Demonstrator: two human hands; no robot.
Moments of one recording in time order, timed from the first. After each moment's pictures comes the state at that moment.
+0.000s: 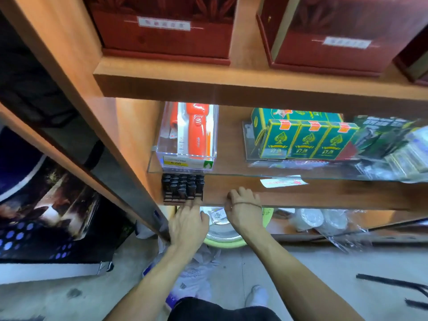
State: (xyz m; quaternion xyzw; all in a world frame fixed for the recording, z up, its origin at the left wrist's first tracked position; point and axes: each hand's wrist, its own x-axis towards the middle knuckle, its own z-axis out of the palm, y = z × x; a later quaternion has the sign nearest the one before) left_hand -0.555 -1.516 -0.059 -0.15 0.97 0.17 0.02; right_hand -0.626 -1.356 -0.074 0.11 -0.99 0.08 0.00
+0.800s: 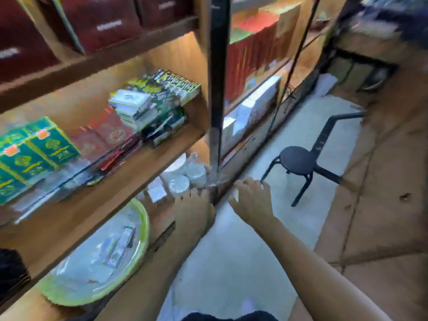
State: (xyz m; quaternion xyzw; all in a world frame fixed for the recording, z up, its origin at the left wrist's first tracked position) left_hand -0.460 -1.105 0.015 0.36 0.93 -0.01 0.04; right_hand -0.359 -0.960 0.014 -0.32 -0.95 0.04 0.07
